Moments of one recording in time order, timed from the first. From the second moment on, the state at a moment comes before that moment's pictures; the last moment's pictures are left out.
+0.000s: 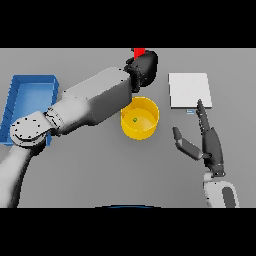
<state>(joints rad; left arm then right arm) -1.52 0.17 -1.41 -0.58 -1.10 -0.23 -0.15 0.09 -0.05 0.10 -1.69 0.24 -0.06 -0.11</state>
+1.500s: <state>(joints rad) -1.30 0.59 -0.53 -0.07 0.18 0.21 0.24 0.05 -0.08 0.12 -1.66 0.21 0.00 -0.17</state>
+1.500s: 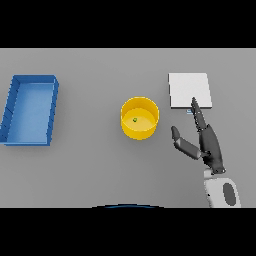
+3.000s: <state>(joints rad) -0.67 0.89 -0.75 -1.08 0.47 0.29 0.48 0.05 -0.09 0.11 -1.65 0.21 0.00 -0.17</state>
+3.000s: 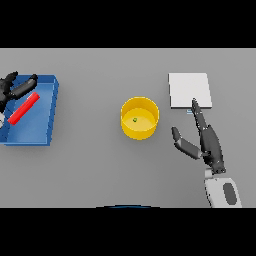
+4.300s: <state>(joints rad) -0.63 0.89 -0.70 -1.11 0.51 0.35 0.36 -0.56 -0.43 0.63 -1.34 0.87 0.39 -0.24</state>
